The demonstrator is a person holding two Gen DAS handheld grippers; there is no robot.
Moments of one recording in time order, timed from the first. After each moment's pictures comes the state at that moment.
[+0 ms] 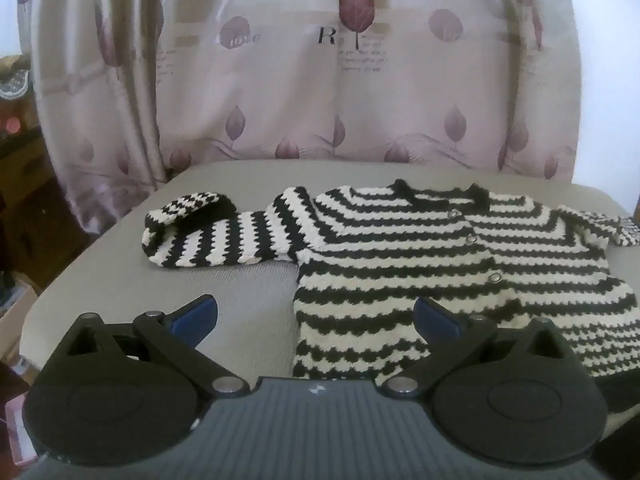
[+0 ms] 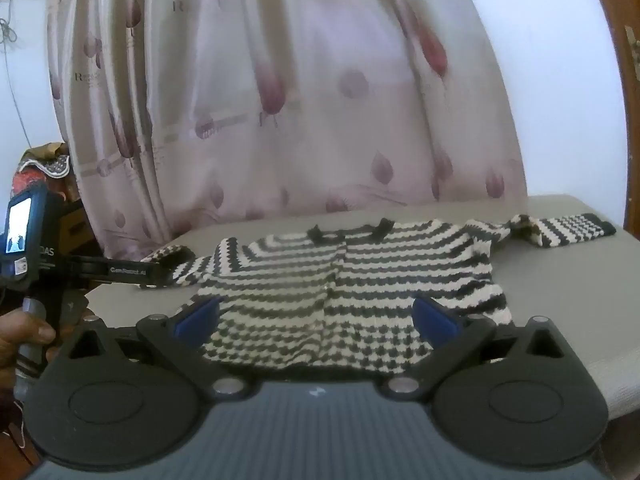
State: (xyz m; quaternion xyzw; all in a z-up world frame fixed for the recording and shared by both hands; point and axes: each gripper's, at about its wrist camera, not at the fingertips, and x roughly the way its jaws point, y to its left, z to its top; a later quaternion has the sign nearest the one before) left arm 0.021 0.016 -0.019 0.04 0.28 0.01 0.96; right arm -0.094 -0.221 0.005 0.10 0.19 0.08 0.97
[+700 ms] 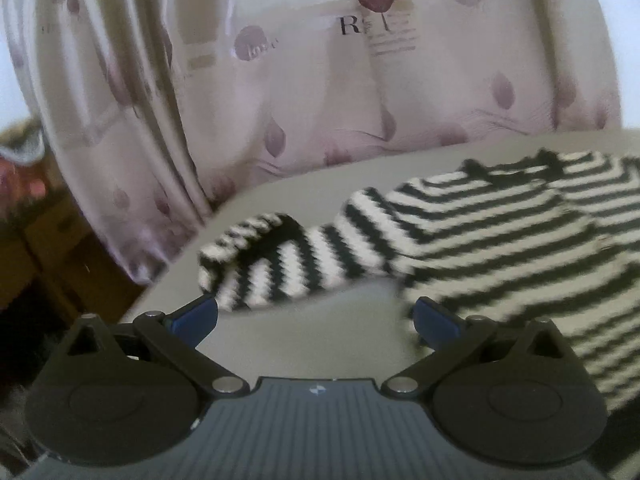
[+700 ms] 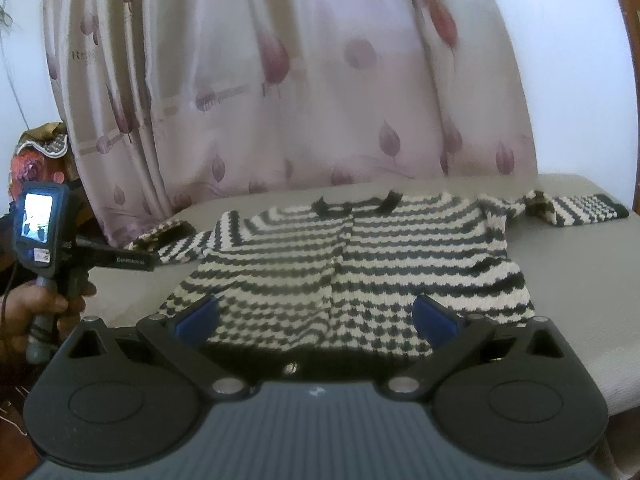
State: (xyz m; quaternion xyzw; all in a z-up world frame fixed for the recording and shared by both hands) left arm 0.079 0.057 -0.047 0.17 0.24 0.07 0.96; right arm -0.070 -0.210 -0.007 0.09 0.25 0.09 0.96
